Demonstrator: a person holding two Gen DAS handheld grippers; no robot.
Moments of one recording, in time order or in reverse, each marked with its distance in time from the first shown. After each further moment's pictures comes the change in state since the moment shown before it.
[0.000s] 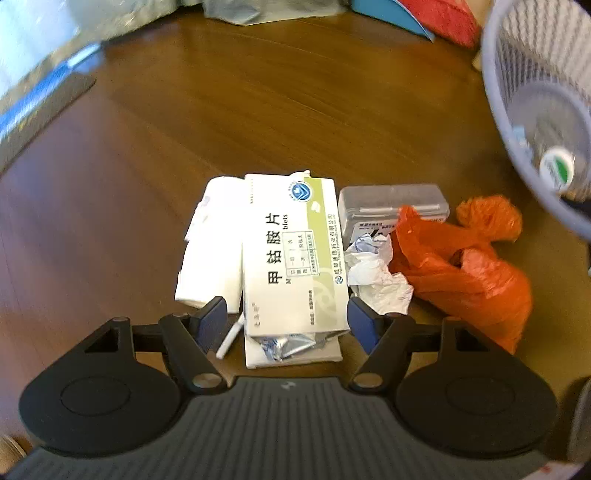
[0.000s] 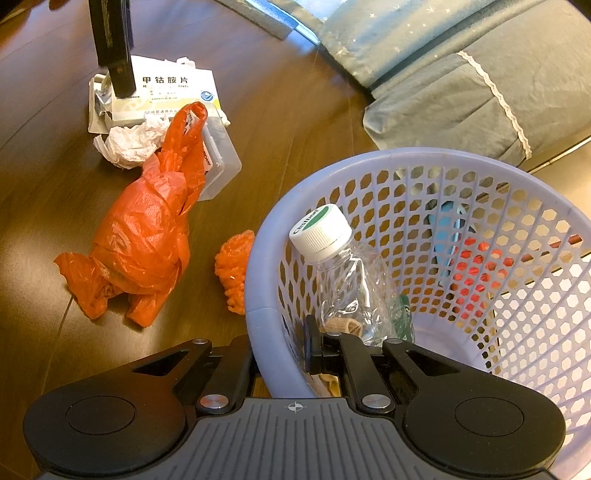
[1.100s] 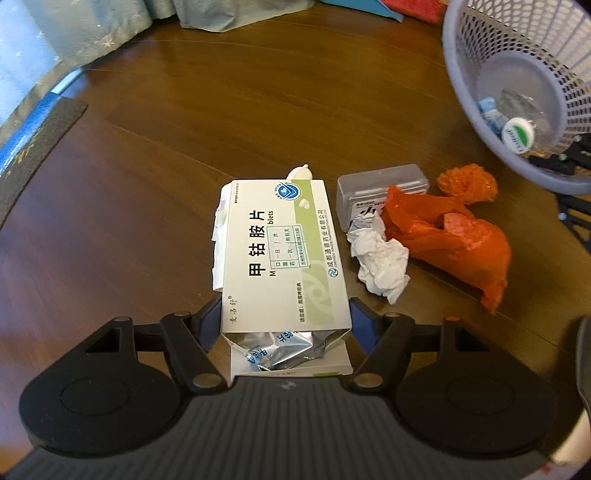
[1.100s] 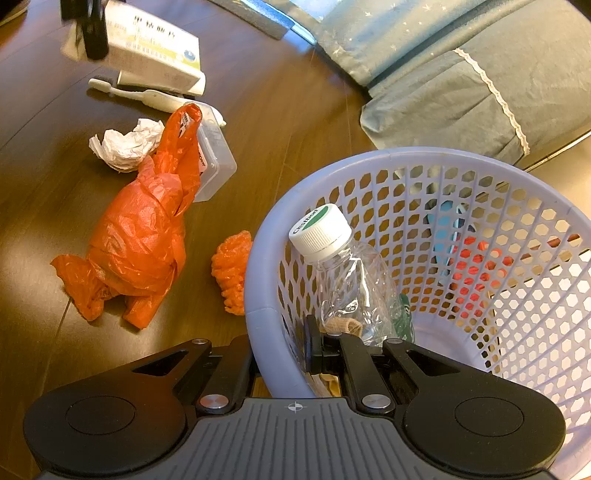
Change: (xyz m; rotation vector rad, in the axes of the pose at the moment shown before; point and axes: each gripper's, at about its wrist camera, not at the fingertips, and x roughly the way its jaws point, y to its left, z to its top) left arm -0.051 0.020 0.009 0.156 0.061 -0.043; right arm 0.001 -0.002 0.000 0.011 0.001 -0.001
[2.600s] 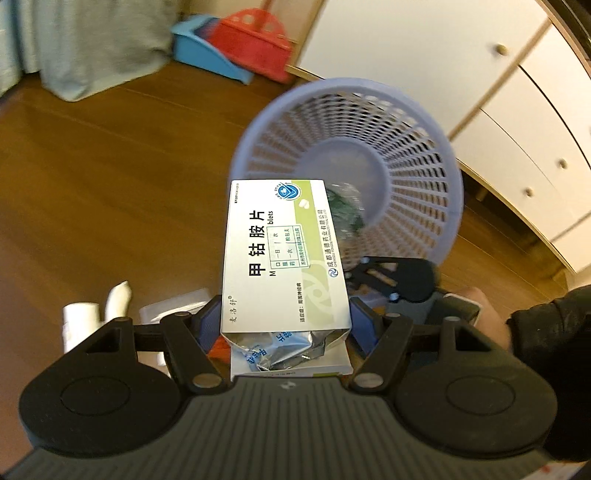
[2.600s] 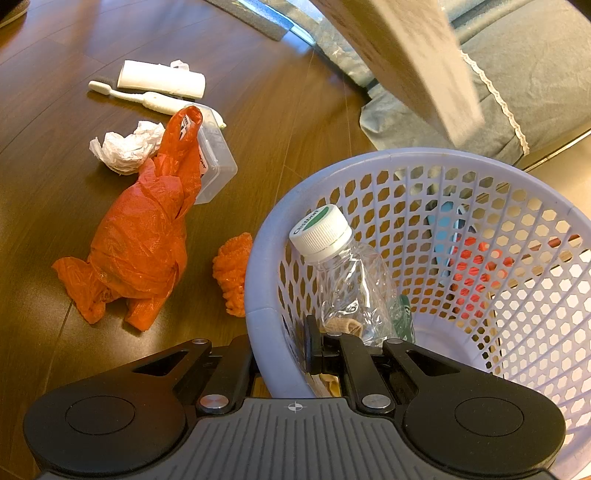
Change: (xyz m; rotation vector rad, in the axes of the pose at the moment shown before) left arm -0.079 -0.081 0.108 0.070 -0.079 -0.475; right arm 0.001 -0.001 0.002 0.003 0.000 -0.001
